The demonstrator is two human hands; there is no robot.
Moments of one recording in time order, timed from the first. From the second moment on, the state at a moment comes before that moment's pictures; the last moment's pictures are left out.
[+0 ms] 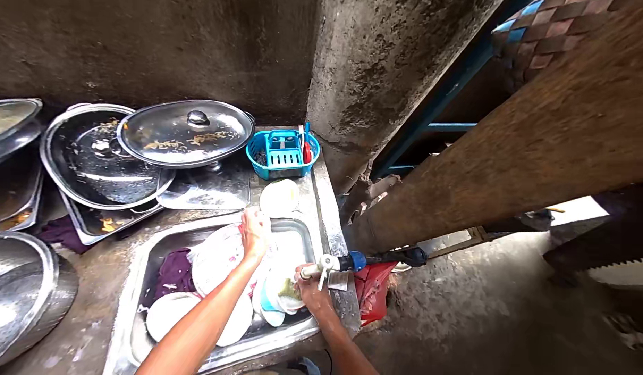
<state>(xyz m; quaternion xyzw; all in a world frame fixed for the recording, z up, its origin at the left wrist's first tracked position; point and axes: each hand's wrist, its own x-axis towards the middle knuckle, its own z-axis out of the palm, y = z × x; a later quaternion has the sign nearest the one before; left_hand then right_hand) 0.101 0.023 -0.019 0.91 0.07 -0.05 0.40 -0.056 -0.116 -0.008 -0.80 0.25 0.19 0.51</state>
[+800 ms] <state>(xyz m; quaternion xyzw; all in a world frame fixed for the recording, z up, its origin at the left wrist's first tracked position) 0.031 0.009 -0.014 0.61 0.05 -0.27 0.74 -0.056 -0.098 -0.030 -0.57 0.29 -0.02 0.77</state>
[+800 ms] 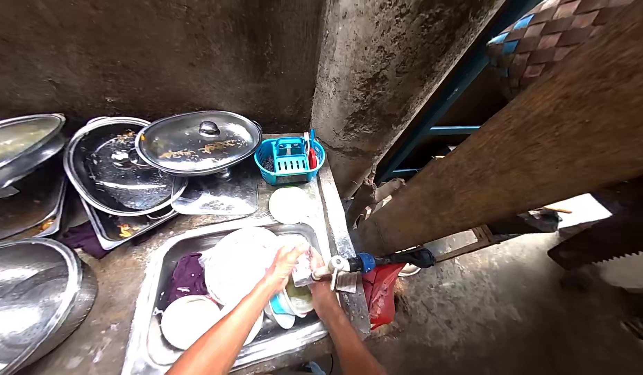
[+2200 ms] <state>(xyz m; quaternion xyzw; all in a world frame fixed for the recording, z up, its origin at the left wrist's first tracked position) -0.039 -0.021 -0.039 0.38 0.29 -0.30 0.83 -0.094 -0.106 -0.013 -0.86 0.16 -0.10 0.47</state>
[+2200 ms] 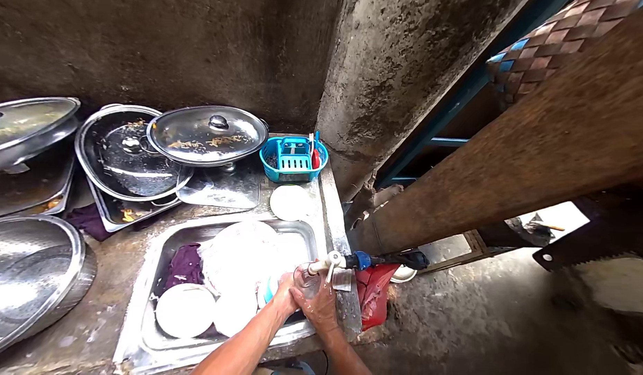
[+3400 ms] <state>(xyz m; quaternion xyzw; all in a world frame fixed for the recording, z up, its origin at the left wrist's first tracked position) -0.016 0.029 -0.018 0.85 -0.09 -0.08 0.51 -0.053 -0.099 0.002 -0.48 0.28 0.10 0.83</state>
